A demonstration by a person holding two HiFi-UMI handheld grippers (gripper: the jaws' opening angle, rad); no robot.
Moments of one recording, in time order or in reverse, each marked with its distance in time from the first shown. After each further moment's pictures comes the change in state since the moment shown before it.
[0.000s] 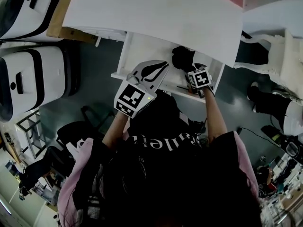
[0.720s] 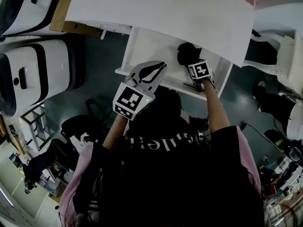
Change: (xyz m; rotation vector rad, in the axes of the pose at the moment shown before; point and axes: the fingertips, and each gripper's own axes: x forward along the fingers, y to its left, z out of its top) left arm -0.016 0.018 -0.027 -0.039 0.064 0.058; right arm 0.050 0.009 -0.001 0.046 0.103 0.038
